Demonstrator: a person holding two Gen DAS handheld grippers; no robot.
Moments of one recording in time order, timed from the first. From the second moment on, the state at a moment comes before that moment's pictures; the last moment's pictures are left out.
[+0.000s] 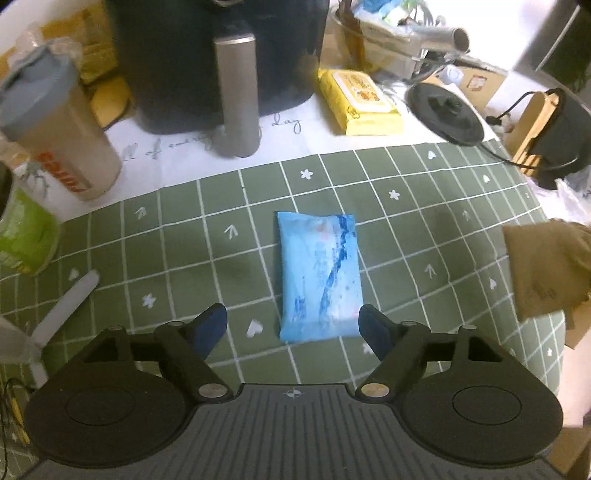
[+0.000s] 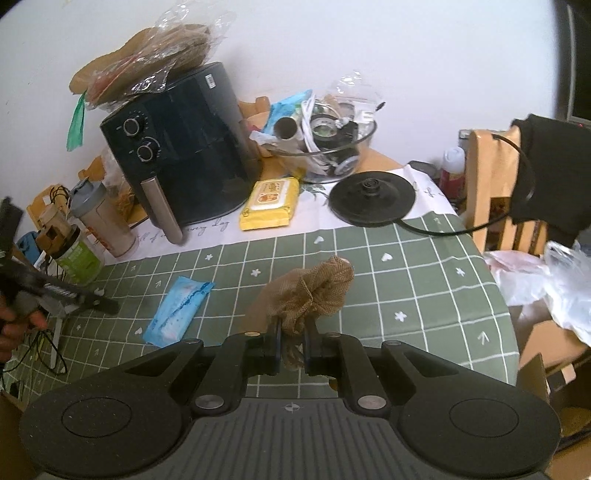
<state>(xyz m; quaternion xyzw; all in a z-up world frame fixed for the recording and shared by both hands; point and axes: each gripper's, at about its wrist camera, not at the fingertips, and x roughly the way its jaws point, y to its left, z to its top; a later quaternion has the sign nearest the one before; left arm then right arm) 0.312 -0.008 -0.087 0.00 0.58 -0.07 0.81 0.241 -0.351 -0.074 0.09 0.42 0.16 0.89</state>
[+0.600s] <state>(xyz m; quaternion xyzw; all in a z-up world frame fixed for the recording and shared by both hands) 0.350 -0.050 -0.166 0.03 0.61 -0.07 0.79 0.220 -0.374 -0.080 0.11 0.43 0.14 0.88</state>
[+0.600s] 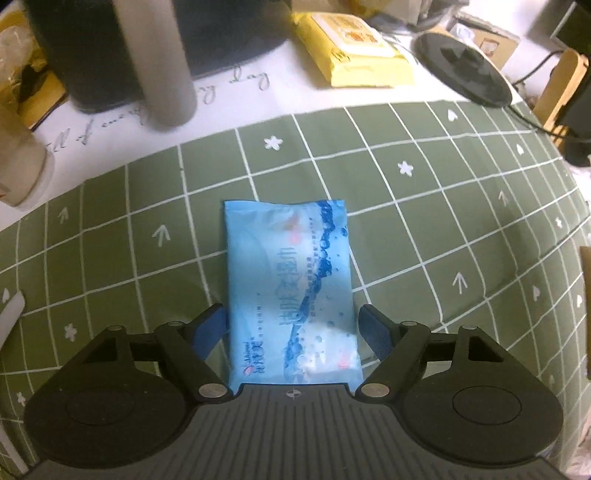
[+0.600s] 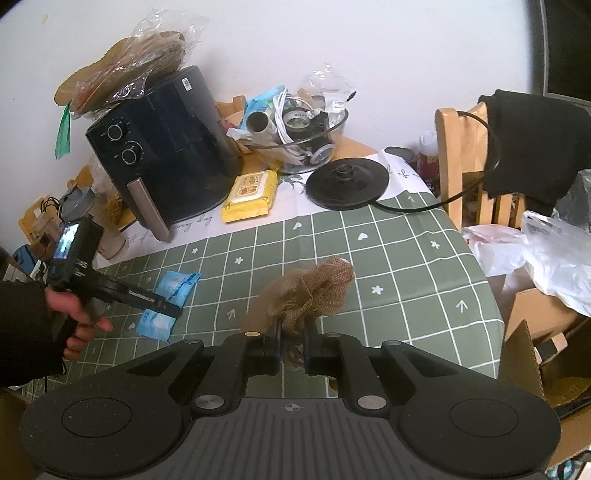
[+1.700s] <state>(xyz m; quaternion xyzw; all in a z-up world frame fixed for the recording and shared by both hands) 0.295 -0.020 -0.060 0.03 0.51 -0.10 0.85 0.212 -0.338 -0.038 0.11 0.41 0.20 0.88</state>
